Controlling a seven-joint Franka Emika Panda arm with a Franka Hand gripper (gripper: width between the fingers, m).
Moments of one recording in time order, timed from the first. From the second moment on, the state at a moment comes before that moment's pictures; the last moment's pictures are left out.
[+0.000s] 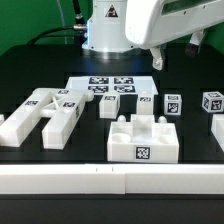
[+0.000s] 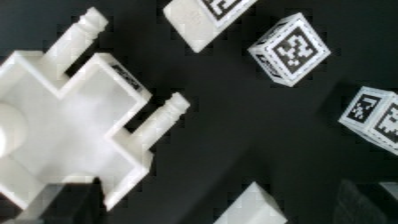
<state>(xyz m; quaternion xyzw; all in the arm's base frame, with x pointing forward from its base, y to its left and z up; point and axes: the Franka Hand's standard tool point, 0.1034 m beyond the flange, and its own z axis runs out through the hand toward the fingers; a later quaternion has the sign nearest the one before) 0.537 0.070 0.110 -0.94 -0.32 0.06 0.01</state>
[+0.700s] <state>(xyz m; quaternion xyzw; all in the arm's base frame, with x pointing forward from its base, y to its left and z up) 0.536 0.054 0.100 -1.00 -0.06 0.05 0.00</state>
